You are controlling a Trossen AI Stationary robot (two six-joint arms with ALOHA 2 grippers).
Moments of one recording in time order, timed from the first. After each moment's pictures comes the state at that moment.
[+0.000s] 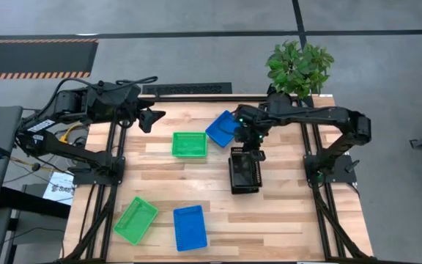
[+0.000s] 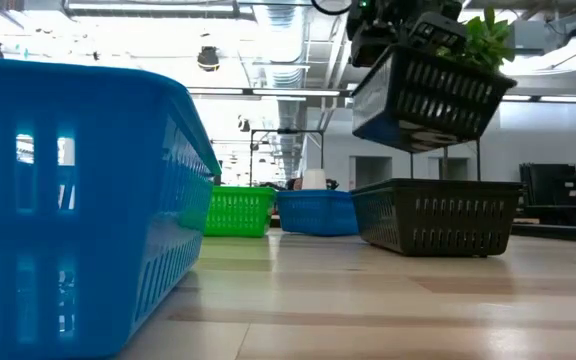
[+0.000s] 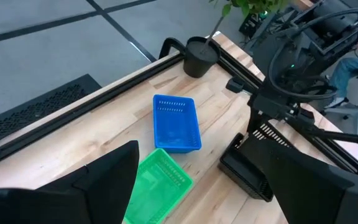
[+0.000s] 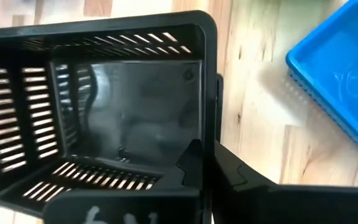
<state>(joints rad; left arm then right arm) 0.12 1.11 1.63 -1.11 -0.32 -0.61 -0.26 1.57 1.30 -0.97 -0.34 -0.30</state>
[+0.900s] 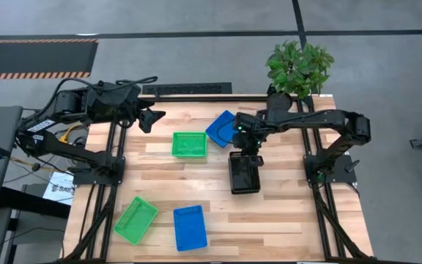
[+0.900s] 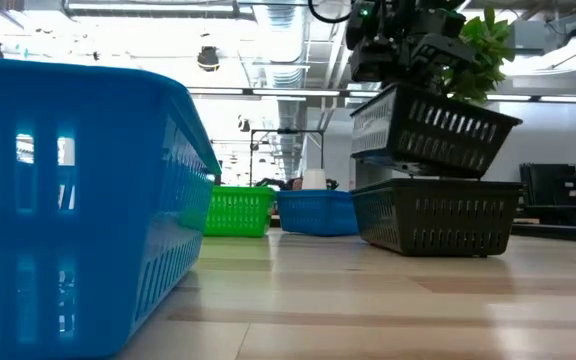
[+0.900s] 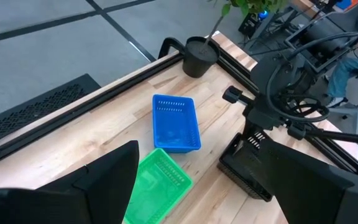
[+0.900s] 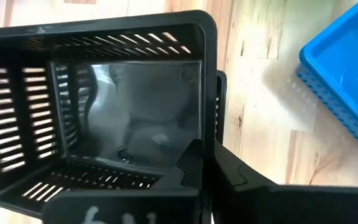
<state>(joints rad) 0.12 1.11 1.63 -1.11 -0.32 -0.62 -0.22 1.58 1.21 -0.85 -0.28 -0.29</state>
